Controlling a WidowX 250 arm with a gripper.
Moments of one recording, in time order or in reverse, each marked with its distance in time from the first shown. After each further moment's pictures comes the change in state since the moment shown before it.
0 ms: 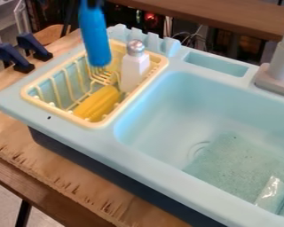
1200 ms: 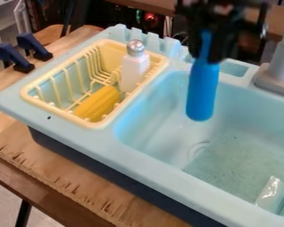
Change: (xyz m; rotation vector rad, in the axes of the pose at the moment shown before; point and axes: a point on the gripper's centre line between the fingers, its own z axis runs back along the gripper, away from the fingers) arm 0.009 -0.147 -0.047 0.000 0.115 -0.167
